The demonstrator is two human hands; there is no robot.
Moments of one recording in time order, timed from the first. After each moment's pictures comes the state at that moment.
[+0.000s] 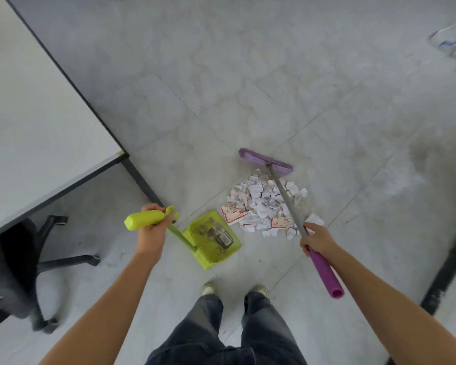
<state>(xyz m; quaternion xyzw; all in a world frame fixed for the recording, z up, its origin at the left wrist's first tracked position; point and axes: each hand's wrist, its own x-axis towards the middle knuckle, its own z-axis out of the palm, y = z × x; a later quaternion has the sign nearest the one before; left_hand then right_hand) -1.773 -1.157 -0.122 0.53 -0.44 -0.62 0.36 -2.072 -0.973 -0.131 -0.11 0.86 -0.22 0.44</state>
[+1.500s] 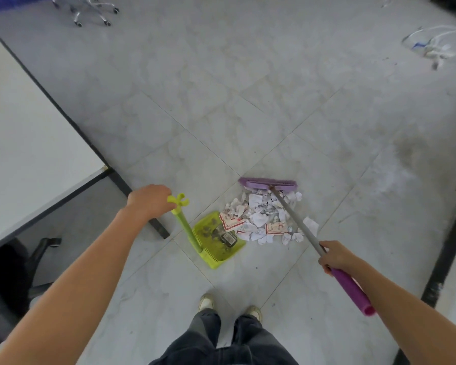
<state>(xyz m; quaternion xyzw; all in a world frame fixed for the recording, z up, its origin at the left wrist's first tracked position) -1.834 -1.208 -0.043 0.46 -0.84 -0.12 -0.25 -2.110 -0.902 -0.115 -0.15 0.86 -0.09 0.47</state>
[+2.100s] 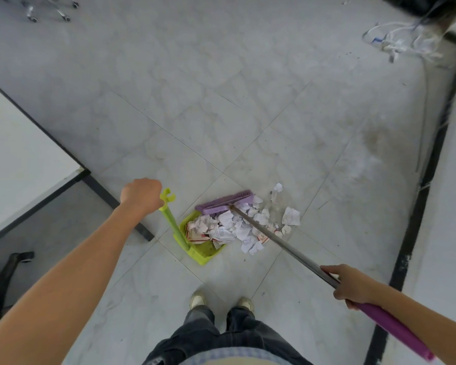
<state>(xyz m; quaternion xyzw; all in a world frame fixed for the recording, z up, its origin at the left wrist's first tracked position) -1.846 -1.203 -0.051 0.41 -0.88 -0.01 -0.23 -2.063 -0.822 -0.067 -0.24 0.83 0.03 0.50</state>
